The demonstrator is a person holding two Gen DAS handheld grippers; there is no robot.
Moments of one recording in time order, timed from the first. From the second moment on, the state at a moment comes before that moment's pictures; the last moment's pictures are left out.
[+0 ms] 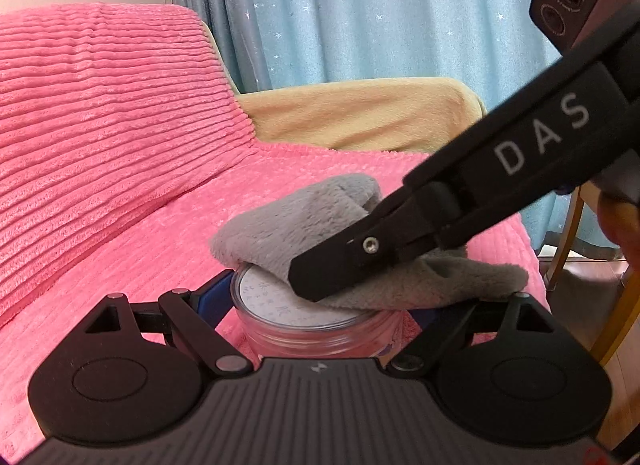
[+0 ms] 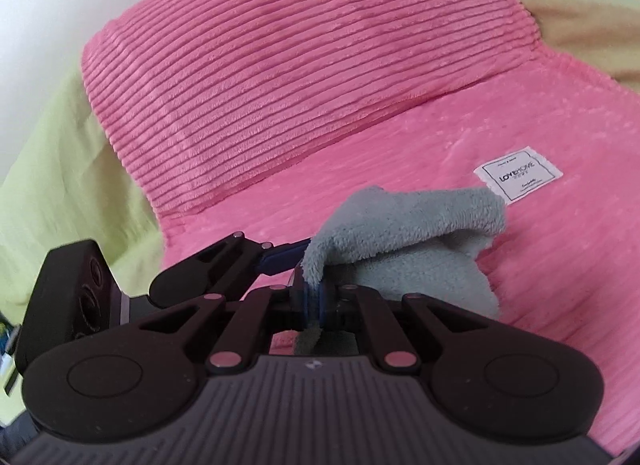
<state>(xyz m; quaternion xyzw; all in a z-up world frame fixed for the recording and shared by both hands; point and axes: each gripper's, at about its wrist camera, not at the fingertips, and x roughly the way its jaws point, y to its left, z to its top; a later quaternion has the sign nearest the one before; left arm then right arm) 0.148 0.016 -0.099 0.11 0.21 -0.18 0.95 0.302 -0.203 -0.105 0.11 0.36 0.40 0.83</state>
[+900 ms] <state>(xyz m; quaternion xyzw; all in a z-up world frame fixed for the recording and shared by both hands) 0.146 0.011 -0.099 0.13 0.21 -0.18 0.95 0.316 -0.183 -0.114 0.12 0.33 0.38 0.86</state>
